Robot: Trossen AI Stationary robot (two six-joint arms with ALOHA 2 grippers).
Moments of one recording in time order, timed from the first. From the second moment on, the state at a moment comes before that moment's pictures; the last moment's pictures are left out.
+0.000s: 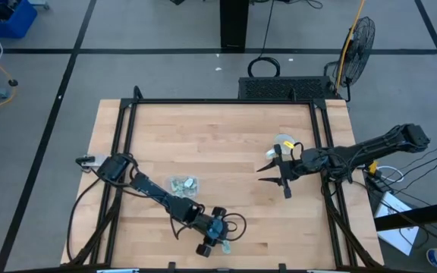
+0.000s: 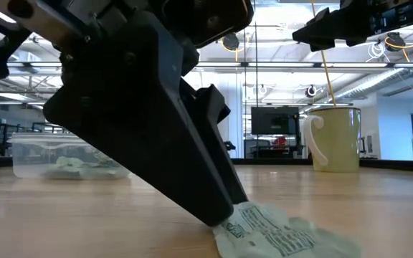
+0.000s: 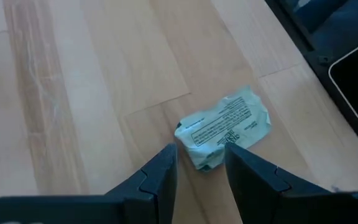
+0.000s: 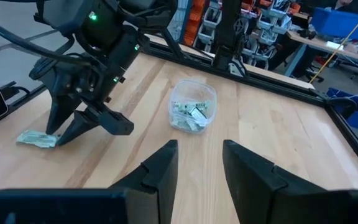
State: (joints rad) left arm -0.48 2.12 1.28 0.00 0.07 -0.15; right arm 0.21 0.90 0.44 0.19 0.08 -0.20
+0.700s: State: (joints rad) left arm -0.40 1.81 1.31 -0.73 -0.23 -0.12; right arm 0.21 0.90 0.44 0.14 0.08 -0.11
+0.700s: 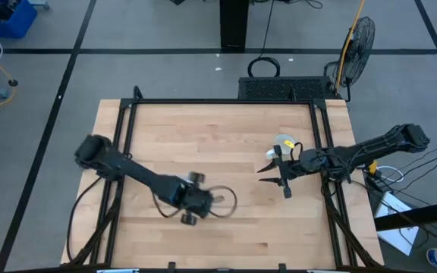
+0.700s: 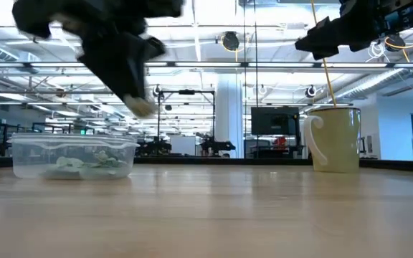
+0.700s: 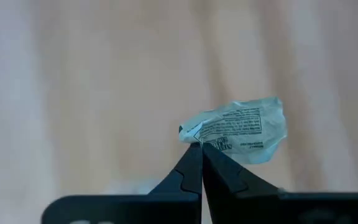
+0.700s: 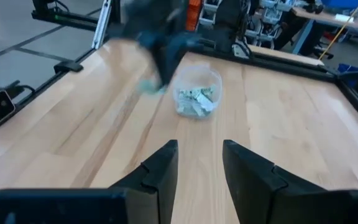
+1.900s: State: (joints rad) left arm -0.36 1.58 0.96 -1.00 -0.30 -0.56; right arm 0.21 0.90 0.44 0.08 0.08 -0.07
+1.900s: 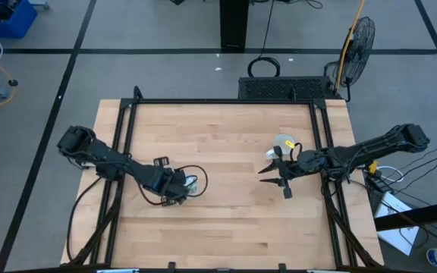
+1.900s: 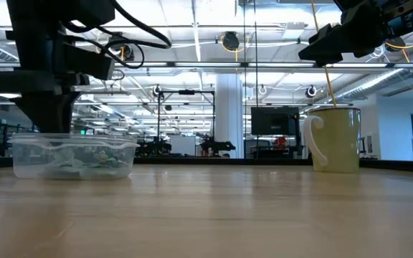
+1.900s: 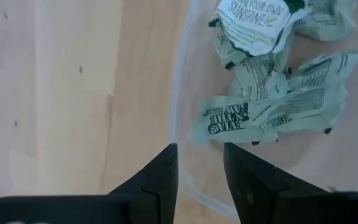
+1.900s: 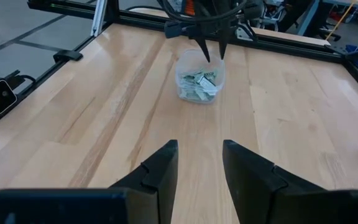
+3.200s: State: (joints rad) left arm -0.37 0.28 0.23 -0.13 -0.54 -0.14; right arm 0.21 0.33 0.32 -0.25 0.13 0.04
